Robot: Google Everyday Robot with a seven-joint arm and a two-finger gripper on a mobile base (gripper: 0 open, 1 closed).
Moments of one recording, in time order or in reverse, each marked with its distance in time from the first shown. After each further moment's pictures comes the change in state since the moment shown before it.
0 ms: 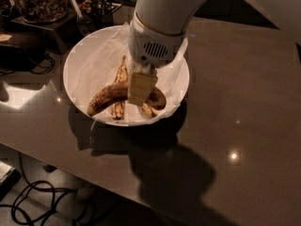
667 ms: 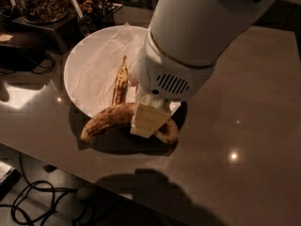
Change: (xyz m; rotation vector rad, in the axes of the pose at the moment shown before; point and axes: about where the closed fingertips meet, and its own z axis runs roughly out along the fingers) arm 0.009 0.080 -0.033 0.072 -0.023 0.073
